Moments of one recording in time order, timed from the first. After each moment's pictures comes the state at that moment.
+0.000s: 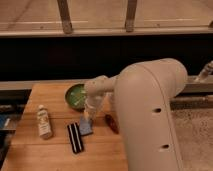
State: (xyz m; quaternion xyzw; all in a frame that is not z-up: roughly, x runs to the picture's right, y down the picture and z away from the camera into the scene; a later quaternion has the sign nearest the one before) arm -0.088 0.169 0.850 -0.39 0.09 0.47 0.79
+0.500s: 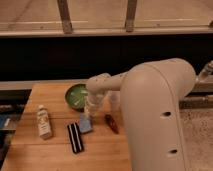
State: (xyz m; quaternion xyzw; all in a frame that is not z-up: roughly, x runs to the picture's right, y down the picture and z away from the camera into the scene) arm -0.089 0.149 0.843 -0.38 0.07 0.48 0.79
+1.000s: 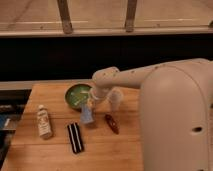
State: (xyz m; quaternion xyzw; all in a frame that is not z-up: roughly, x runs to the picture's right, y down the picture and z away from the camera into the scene) arm -0.071 0.090 0.810 -0.34 0.00 0.52 0.78
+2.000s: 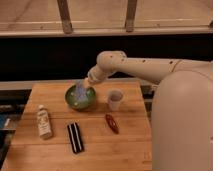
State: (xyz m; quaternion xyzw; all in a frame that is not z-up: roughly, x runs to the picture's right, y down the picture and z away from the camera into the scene) arm -0.100 -0.027 0.802 -0.31 -0.11 0.53 0.78
